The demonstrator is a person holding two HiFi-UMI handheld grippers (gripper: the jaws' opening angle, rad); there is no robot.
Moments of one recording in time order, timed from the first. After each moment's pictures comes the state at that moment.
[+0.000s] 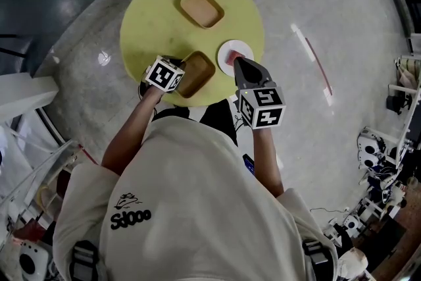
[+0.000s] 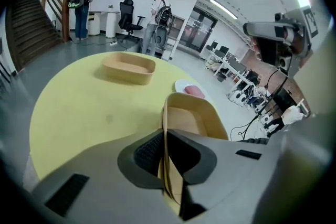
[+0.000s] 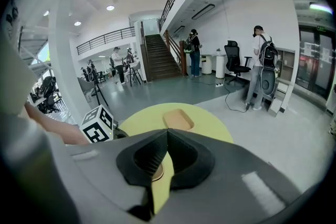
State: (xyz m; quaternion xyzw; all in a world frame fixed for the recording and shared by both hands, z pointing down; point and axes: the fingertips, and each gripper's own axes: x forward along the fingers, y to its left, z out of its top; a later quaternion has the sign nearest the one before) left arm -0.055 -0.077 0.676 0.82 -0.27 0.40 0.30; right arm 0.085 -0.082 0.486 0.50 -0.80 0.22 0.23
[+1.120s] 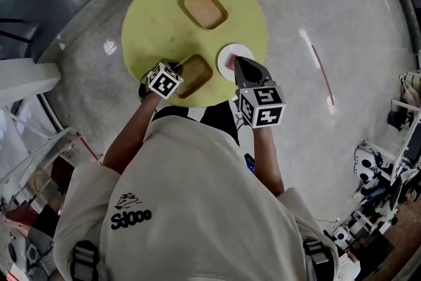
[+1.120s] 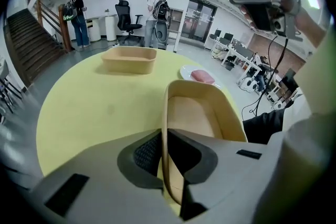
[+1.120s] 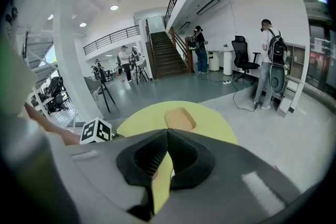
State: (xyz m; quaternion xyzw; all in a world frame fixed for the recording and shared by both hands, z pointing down) left arm -0.054 -0.063 0.704 0.80 -0.29 0.45 0.26; right arm 0.097 -0.103 0.493 0.46 -0.82 0.23 0.23
